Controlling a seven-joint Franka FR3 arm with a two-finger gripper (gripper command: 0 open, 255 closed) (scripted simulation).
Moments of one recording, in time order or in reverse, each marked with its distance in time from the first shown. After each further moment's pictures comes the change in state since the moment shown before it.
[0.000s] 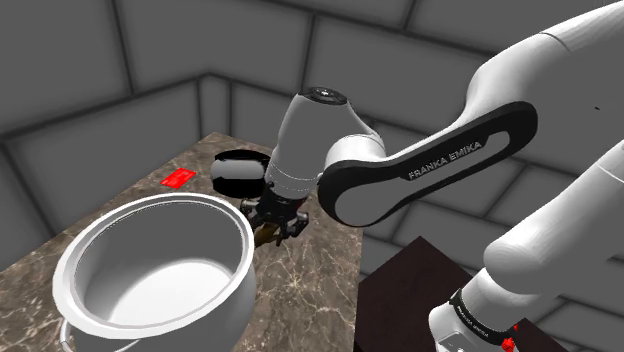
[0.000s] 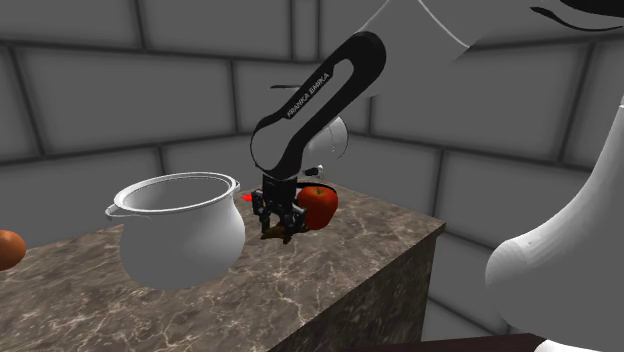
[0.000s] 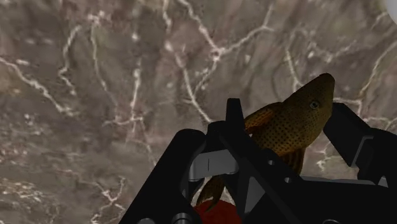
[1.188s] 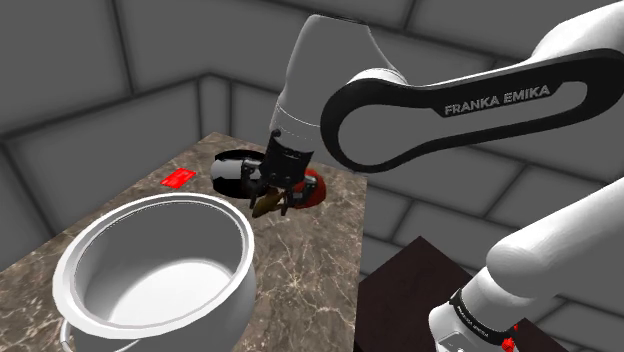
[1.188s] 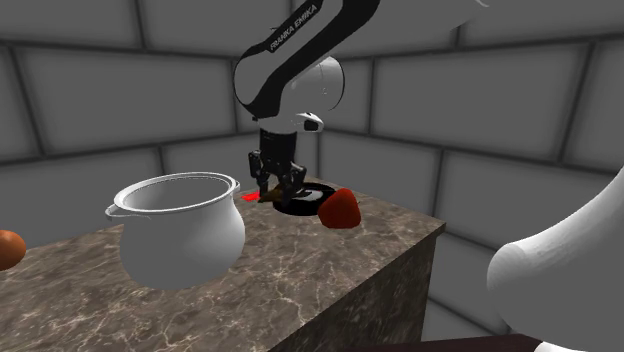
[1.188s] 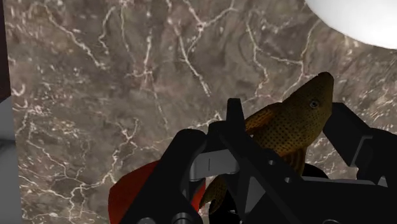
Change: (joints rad) arm 0.070 -0.202 -0.121 0.136 0.213 -0.264 -0.158
